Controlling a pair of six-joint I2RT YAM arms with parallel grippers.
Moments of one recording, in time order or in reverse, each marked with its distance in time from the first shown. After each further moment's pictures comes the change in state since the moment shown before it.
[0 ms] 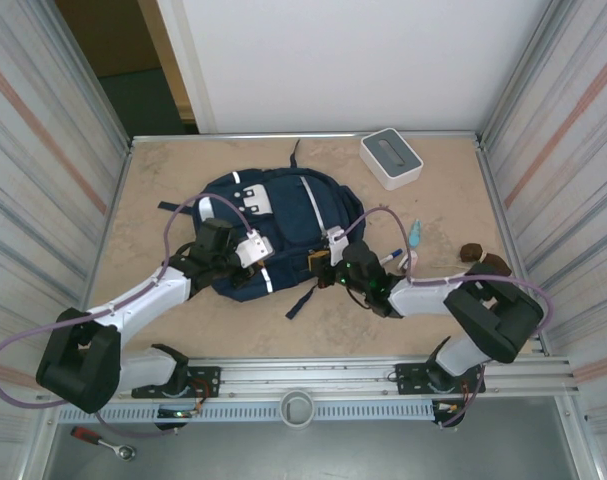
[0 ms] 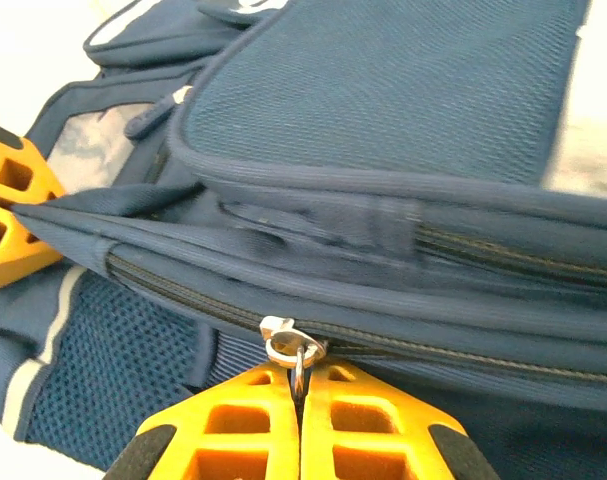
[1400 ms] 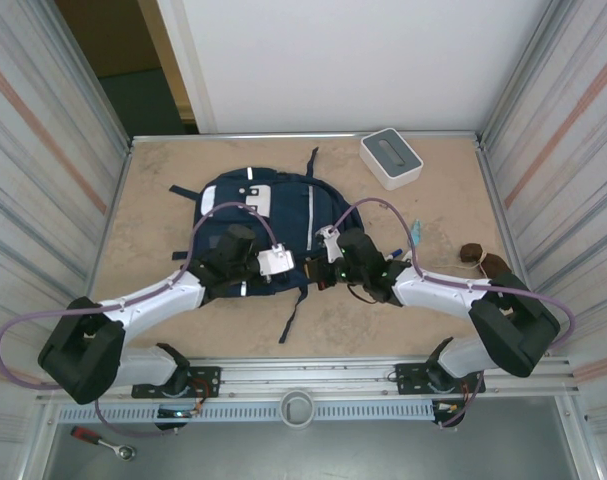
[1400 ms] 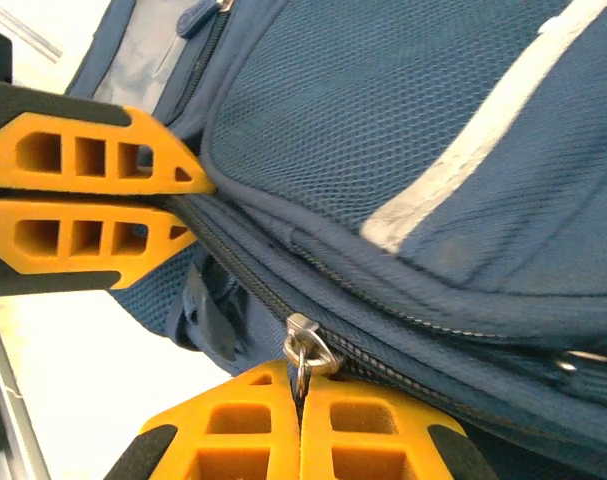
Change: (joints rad) left arm -0.184 0.047 -0.005 0.149 -0.155 0.161; right arm -0.005 -0.089 0.160 -0.436 -0.190 0.070
